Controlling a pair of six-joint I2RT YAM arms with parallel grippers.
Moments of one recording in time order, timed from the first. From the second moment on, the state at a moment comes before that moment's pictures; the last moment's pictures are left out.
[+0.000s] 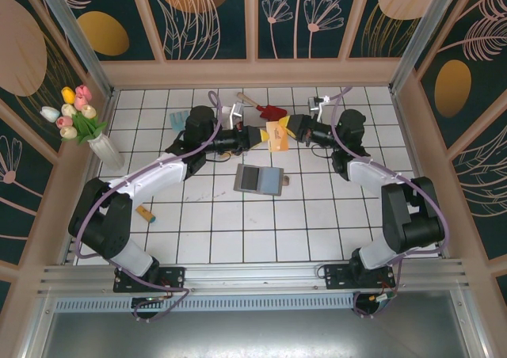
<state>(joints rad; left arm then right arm) -0.55 1.58 1.03 0.34 0.80 -1.07 0.25 1.53 0.82 0.80 -0.99 1.28</state>
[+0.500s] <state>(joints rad) -0.57 1.58 0.90 0.67 0.72 -1.30 0.30 1.52 0.76 0.95 -0.81 1.49</state>
